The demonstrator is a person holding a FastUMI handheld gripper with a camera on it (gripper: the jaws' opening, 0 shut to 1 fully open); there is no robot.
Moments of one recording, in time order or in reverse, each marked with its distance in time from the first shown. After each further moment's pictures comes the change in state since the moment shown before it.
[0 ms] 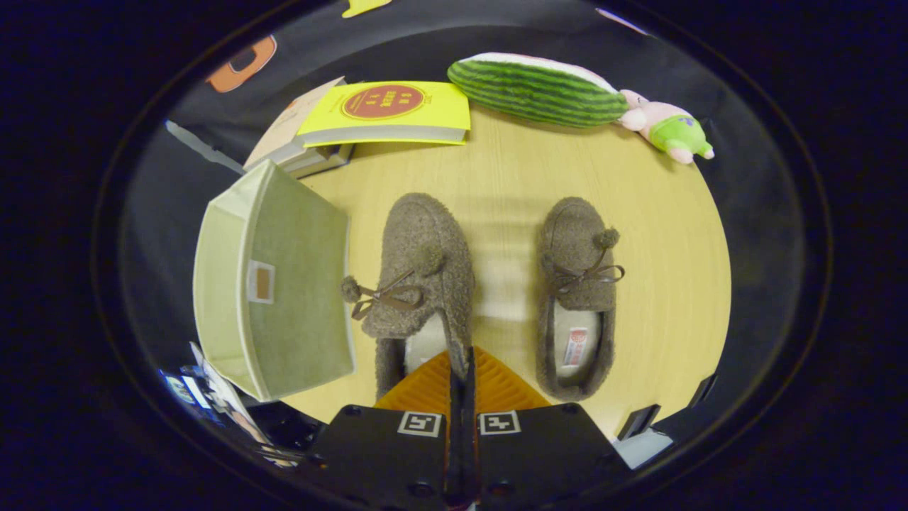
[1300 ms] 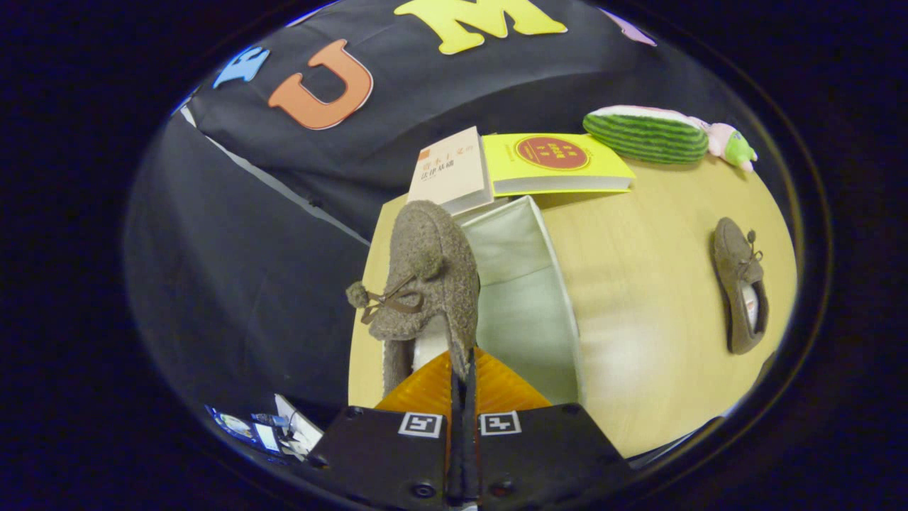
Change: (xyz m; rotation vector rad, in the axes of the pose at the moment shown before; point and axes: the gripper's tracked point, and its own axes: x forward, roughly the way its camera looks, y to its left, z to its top) arm -0.001 0.274 0.014 0.081 -0.274 0.321
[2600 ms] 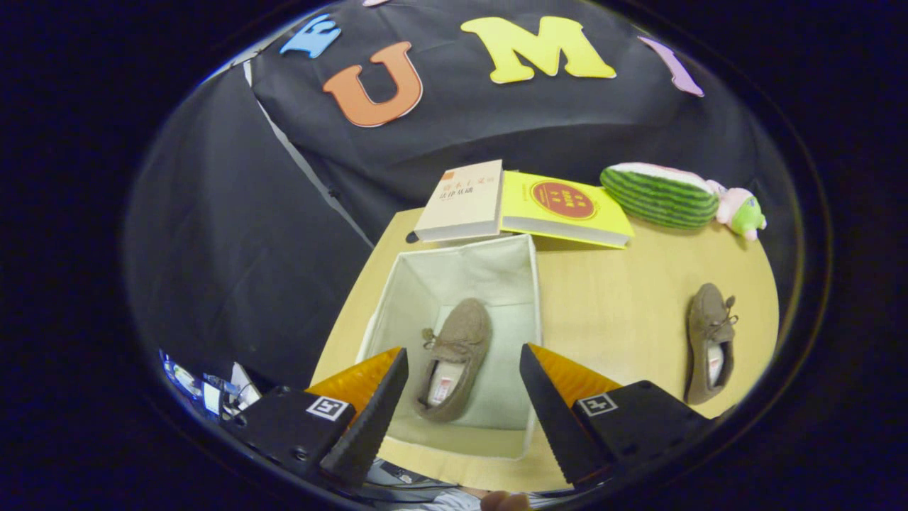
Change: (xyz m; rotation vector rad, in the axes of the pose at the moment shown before) arm -0.051 -0.035 0.015 -0.278 -0.103 -0.030
